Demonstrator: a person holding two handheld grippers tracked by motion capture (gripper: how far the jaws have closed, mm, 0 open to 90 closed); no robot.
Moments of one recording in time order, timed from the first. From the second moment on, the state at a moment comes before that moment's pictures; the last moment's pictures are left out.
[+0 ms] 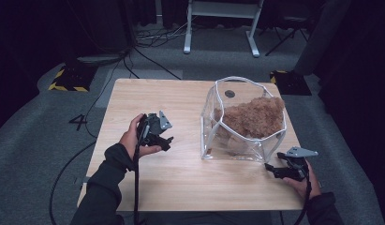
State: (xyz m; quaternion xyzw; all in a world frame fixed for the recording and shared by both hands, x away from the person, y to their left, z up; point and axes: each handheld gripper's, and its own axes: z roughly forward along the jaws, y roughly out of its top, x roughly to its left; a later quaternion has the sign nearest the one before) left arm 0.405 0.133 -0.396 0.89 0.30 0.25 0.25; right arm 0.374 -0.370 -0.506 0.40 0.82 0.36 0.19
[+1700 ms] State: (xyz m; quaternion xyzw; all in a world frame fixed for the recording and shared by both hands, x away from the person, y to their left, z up) left arm 0.376 0.195 -0.460 0.86 0.37 0.20 0.27; right arm 0.374 -0.370 -0.506 0.40 0.82 0.36 0.19
